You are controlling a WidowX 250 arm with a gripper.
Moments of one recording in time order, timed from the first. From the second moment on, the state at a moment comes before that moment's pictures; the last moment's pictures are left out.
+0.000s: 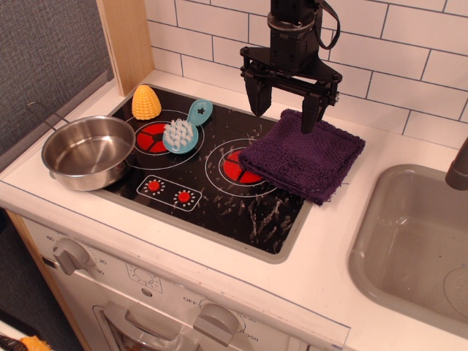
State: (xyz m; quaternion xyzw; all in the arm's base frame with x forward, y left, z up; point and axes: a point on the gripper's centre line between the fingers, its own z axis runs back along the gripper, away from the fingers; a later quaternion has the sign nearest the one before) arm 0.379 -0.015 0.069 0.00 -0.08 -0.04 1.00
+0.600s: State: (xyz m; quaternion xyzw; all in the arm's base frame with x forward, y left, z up) arm 0.359 0.012 0.045 0.00 -0.04 -0.01 1.00
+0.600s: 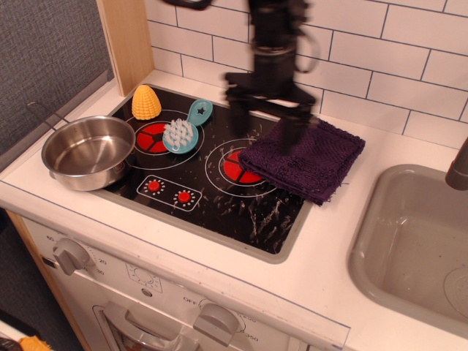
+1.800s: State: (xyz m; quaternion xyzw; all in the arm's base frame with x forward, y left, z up) arm 0.355 0.093 0.041 0.01 -0.03 0.10 0.99
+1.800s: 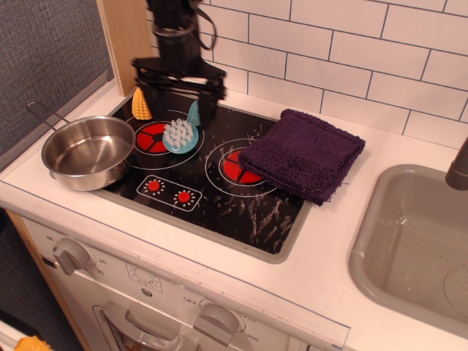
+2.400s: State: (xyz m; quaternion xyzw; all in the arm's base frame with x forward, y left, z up) arm 0.372 0.079 0.010 0.02 0.02 0.09 1.00
